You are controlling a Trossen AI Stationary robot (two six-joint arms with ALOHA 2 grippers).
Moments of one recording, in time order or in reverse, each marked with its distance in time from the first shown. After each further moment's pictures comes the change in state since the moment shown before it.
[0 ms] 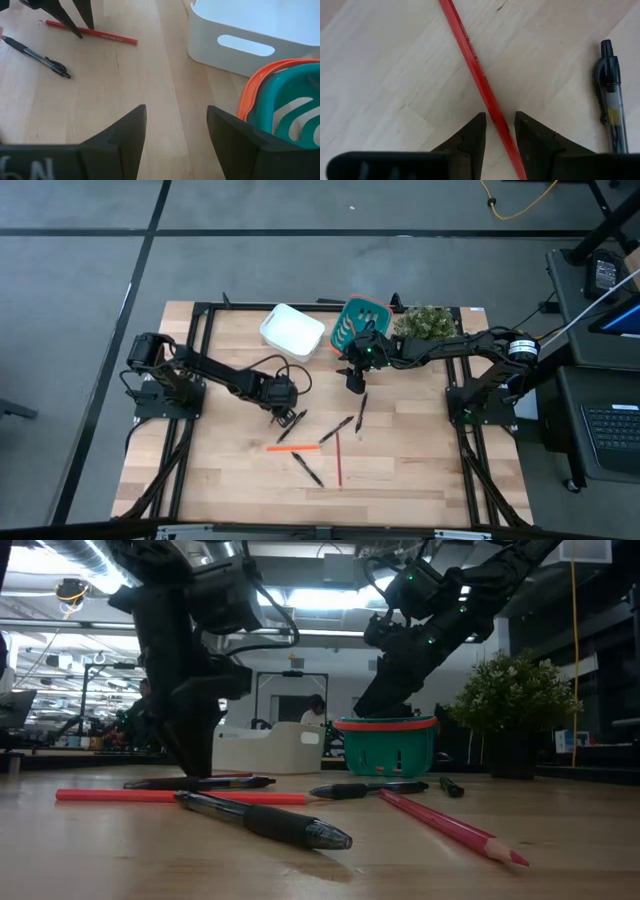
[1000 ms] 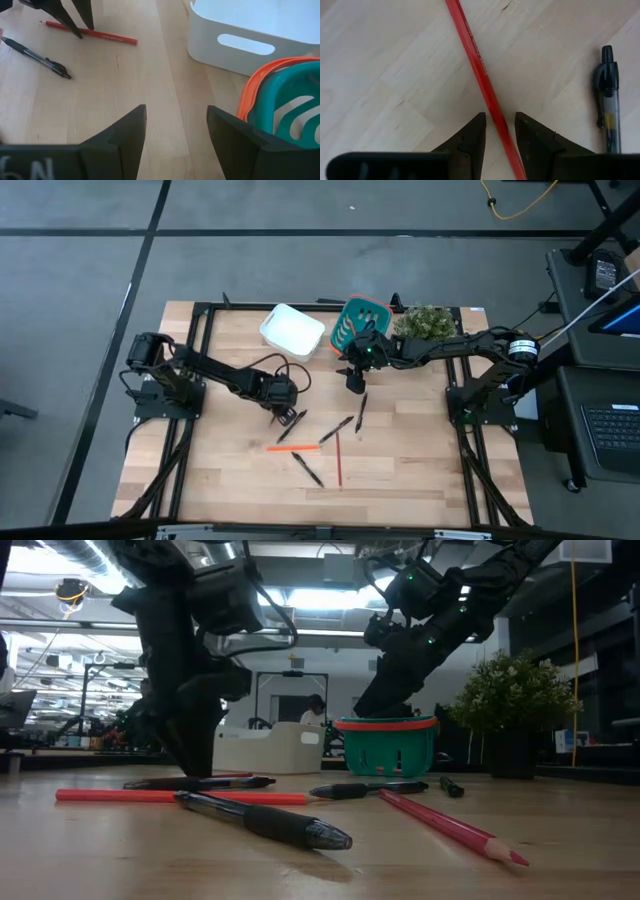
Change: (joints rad) left arm 0.012 -0.010 0.000 -0.010 0.052 -0.045; right arm 0.000 0.000 0.000 -0.002 0.000 0.010
